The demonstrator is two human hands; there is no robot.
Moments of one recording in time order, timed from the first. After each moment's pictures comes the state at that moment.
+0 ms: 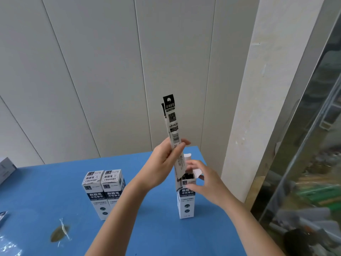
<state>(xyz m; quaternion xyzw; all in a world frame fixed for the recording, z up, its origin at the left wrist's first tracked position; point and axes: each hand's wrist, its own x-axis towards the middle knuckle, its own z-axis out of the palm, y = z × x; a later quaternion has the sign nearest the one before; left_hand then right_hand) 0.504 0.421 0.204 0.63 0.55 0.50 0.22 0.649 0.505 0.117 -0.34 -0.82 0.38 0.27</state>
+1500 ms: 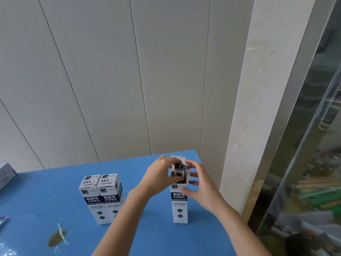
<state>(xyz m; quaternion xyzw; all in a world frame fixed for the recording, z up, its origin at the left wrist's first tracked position) 0.494 0.451 0.153 0.67 0.67 0.29 0.10 0.649 0.500 0.107 -0.31 -0.77 0.44 0.33</state>
